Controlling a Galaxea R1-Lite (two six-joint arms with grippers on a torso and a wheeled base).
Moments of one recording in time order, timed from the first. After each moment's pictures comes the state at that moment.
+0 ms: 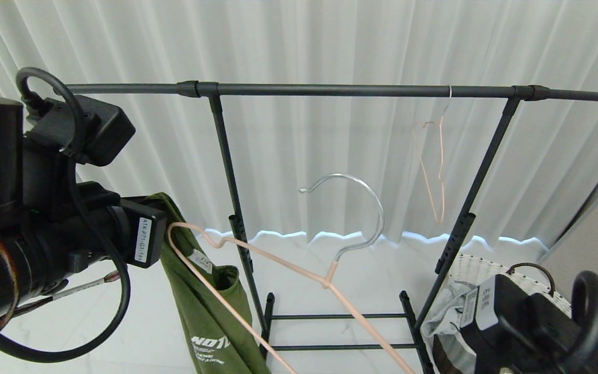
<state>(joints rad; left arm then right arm) -0.64 1.26 -0.92 0.07 0.52 0.10 1.41 1.37 -0.70 -0.26 -0.25 0.39</state>
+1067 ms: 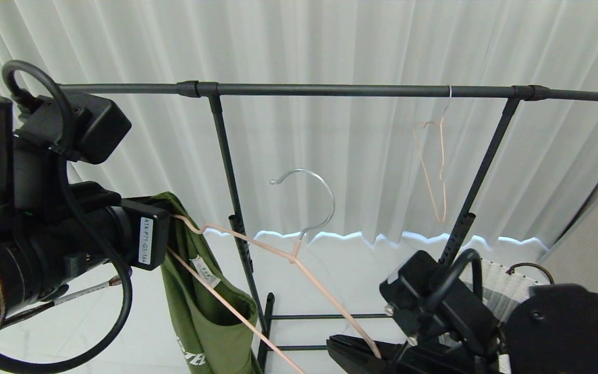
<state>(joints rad) -0.69 1.25 -0.93 0.07 0.53 0.04 1.33 1.57 -0.75 -0.42 -0.33 0.37</state>
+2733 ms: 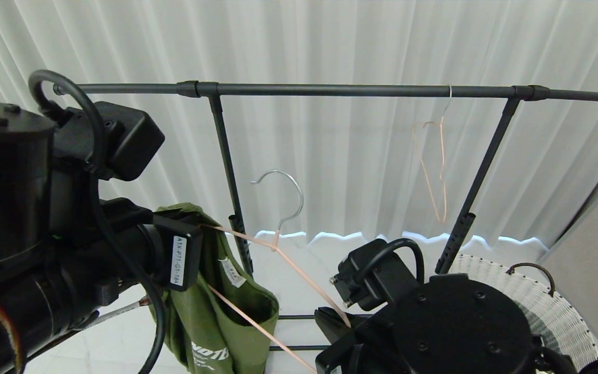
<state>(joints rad) -0.87 1.29 -0.94 0.07 0.63 -0.05 1.31 1.71 -0.85 -0.42 -0.49 0.39</state>
